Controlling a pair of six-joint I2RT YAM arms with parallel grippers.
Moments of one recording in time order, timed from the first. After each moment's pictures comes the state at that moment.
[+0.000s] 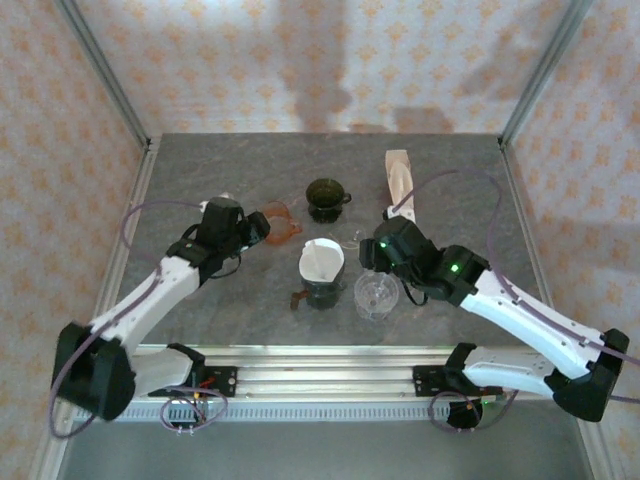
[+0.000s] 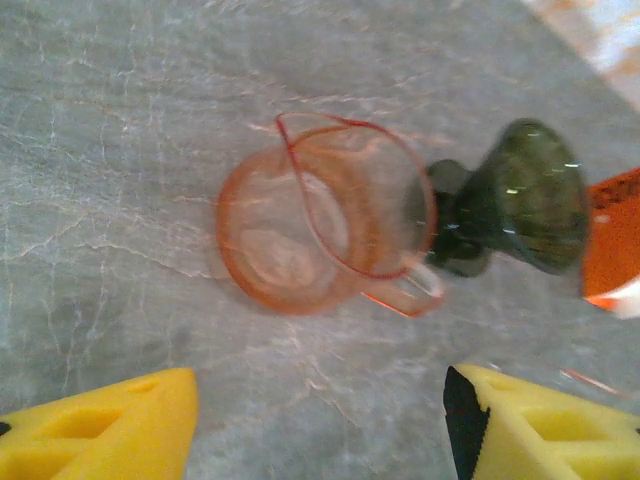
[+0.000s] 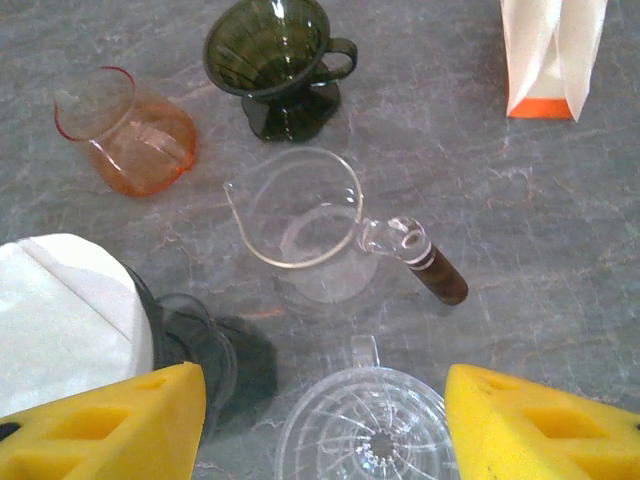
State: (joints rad) left arm -0.32 1.24 0.80 -0.33 -0.05 -0.81; right arm 0.87 1.04 1.05 -0.84 0.36 0.66
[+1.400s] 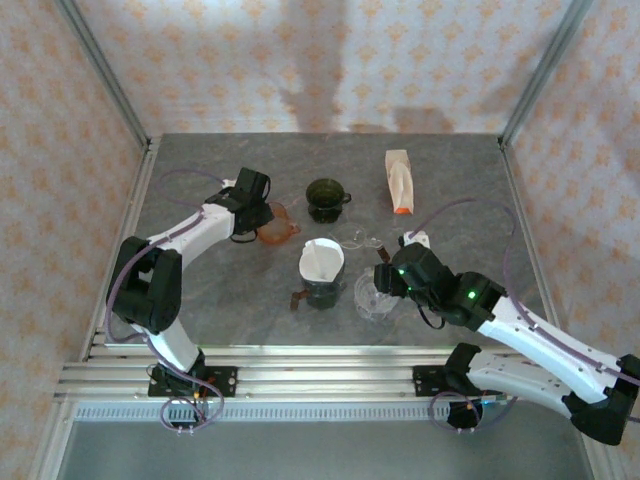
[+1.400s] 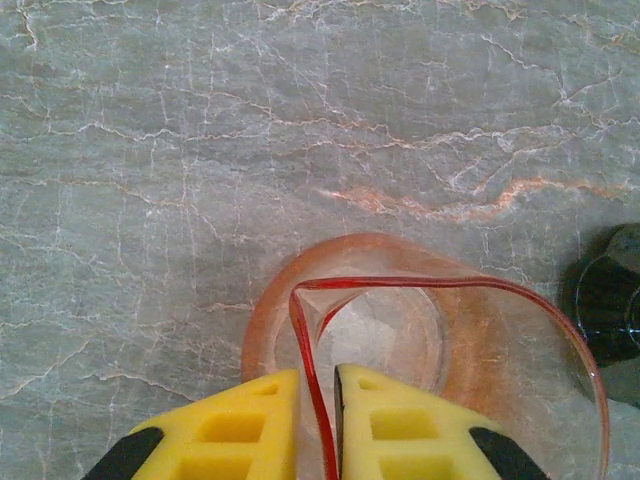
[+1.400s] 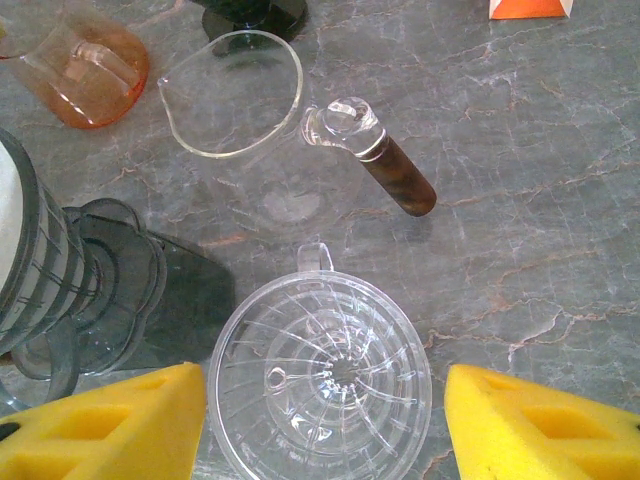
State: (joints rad) left arm -0.29 1.69 1.15 -0.48 -0.18 -0.76; right arm 0.87 0.85 0.83 -0.84 0.31 0.69
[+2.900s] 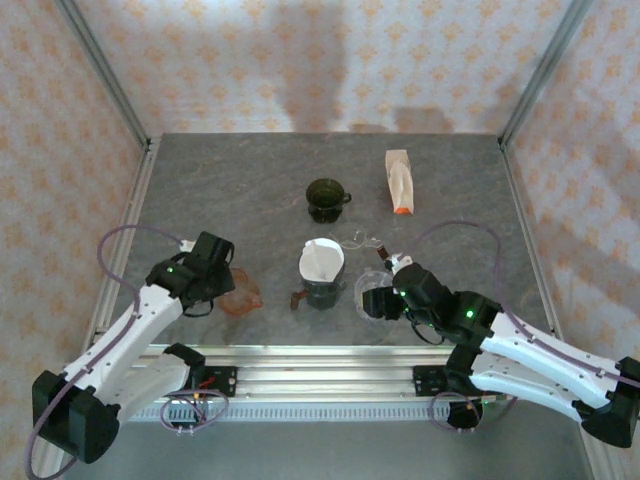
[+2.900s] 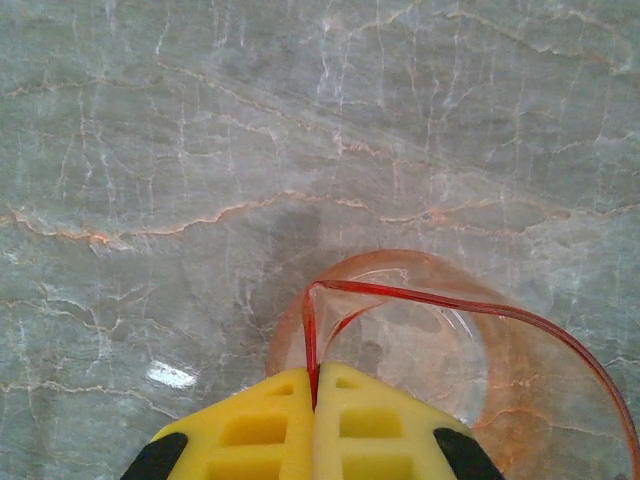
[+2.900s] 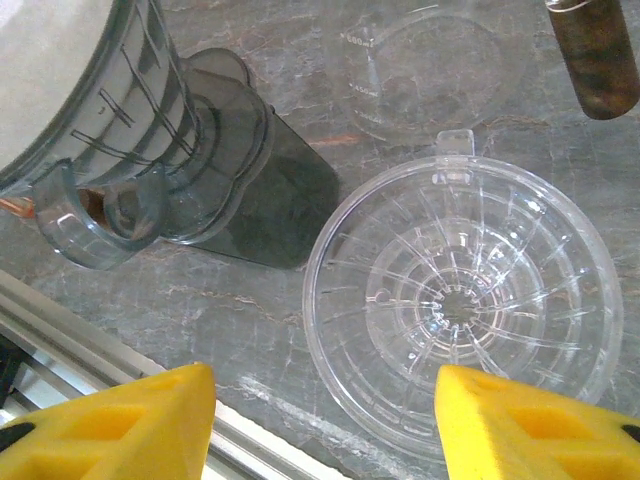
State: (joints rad) left arm -0.36 0.94 0.72 -0.96 -0.25 -0.75; right arm 0.96 0.74 0.62 -0.67 0.10 0.69
